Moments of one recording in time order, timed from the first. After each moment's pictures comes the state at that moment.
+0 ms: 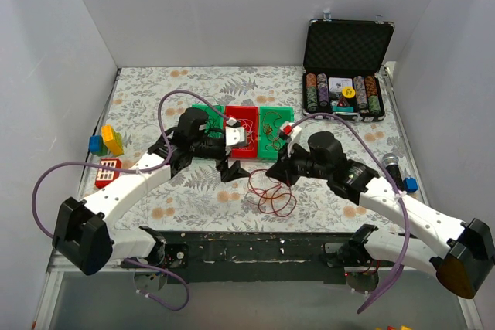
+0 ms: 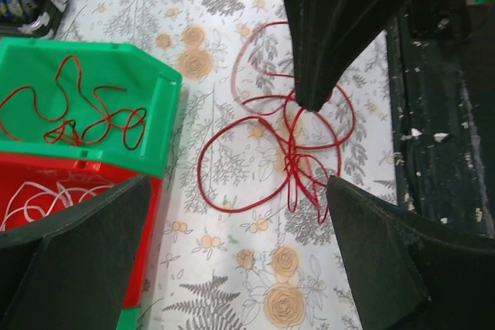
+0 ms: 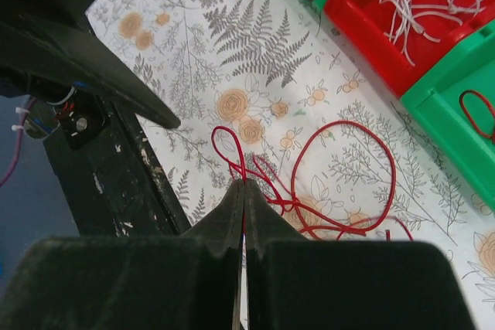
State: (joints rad) left arm -0.58 1.24 0.92 -0.24 0.79 0.52; right arm 0.80 1.01 0.71 -0.17 -0.37 0.20
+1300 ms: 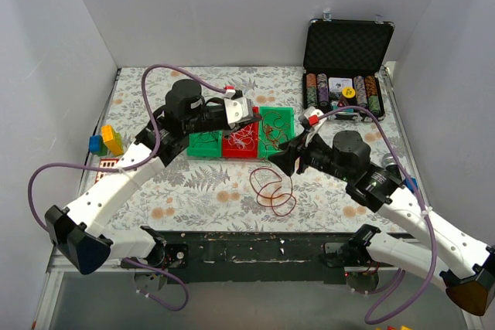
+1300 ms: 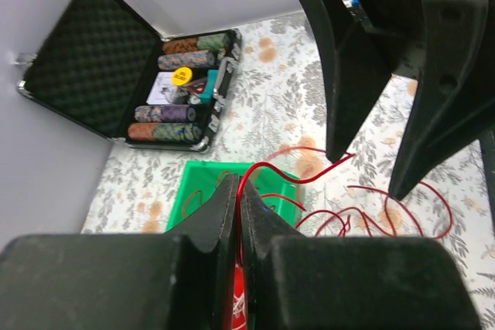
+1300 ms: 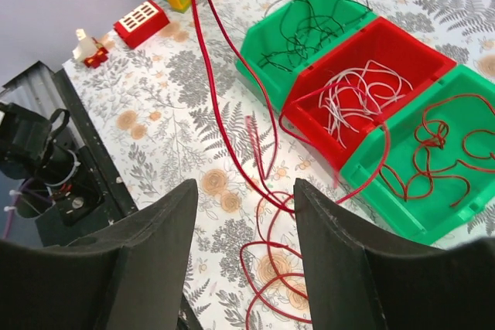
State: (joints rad) left arm -0.66 1.25 1.27 -0.23 0.68 0.52; right arm 0.80 0.85 0.81 -0.14 -0.23 0.21
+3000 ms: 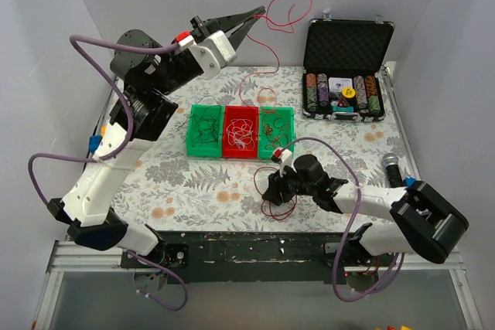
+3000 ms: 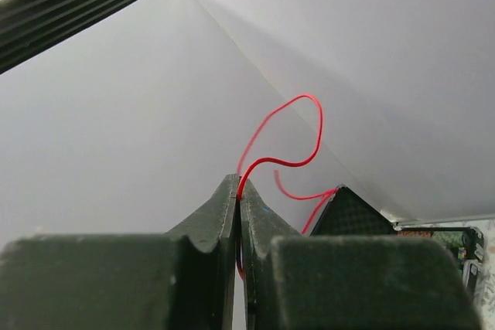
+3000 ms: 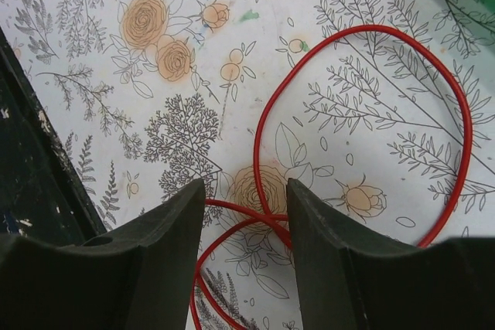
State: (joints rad) left arm -0.74 1.44 2.00 -0.04 0.44 0.61; right arm 0.81 1.33 0.40 0.33 -0.34 0.24
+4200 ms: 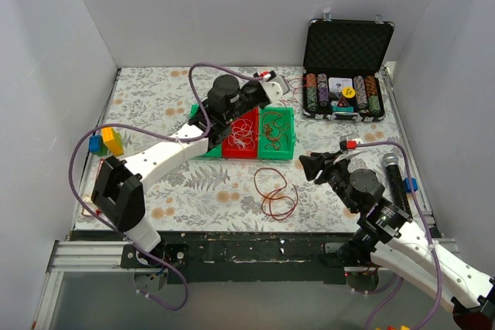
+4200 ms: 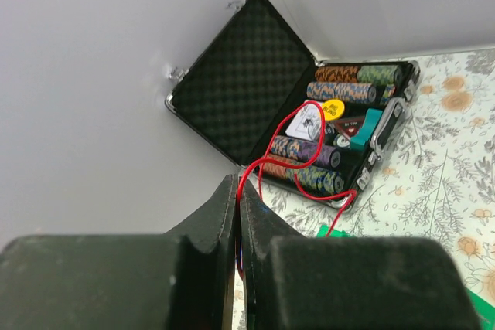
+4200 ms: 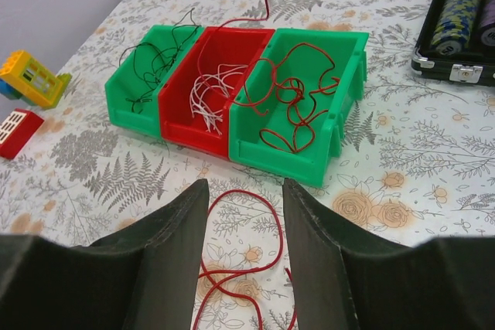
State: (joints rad) left arm -0.74 1.59 1.34 0.37 0.25 0.56; right arm 0.81 0.47 0.39 -0.02 0.29 0.37
